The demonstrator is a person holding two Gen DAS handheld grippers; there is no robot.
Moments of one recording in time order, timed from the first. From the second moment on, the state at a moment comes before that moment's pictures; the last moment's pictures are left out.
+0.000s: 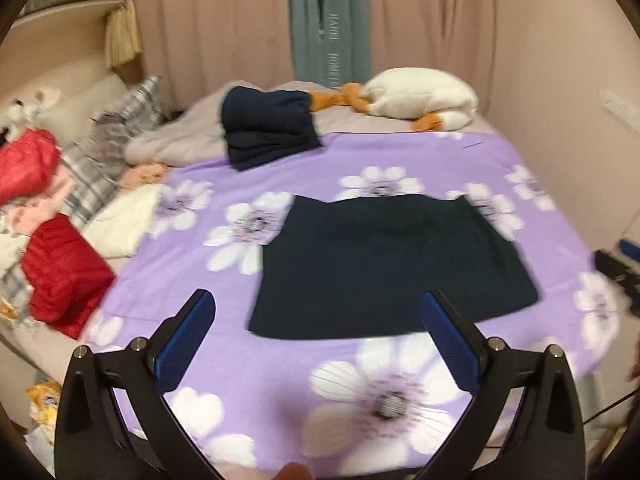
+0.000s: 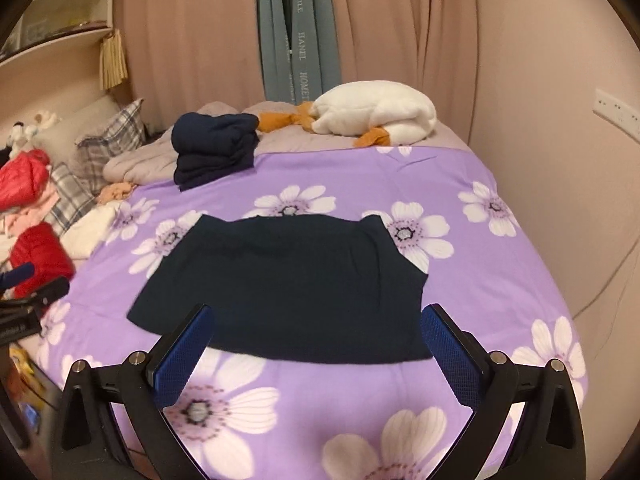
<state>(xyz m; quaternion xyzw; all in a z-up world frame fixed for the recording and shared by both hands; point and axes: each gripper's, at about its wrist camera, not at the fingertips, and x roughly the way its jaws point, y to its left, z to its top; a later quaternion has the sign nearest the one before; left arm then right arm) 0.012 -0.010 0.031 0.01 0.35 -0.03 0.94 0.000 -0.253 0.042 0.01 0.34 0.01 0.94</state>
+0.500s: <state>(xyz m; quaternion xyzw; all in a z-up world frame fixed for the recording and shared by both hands) -0.008 -0.031 0.048 0.02 0.38 -0.01 0.93 -0.017 -0.227 0.051 0.01 0.35 0.04 0.94</state>
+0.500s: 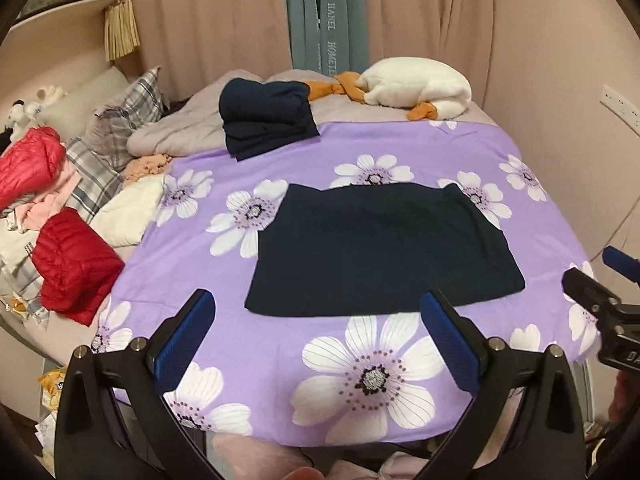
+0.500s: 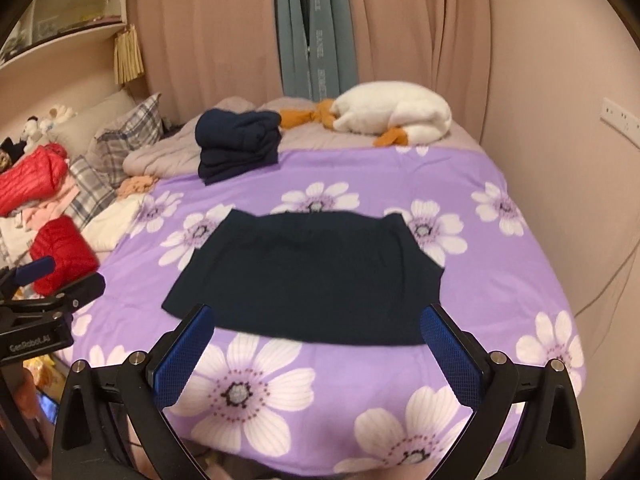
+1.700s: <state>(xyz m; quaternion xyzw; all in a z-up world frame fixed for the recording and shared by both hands) -0.012 -0.028 0.044 0.02 0.38 -0.01 0.93 -0.022 -0.226 0.049 0.01 0.36 0.04 0.93</state>
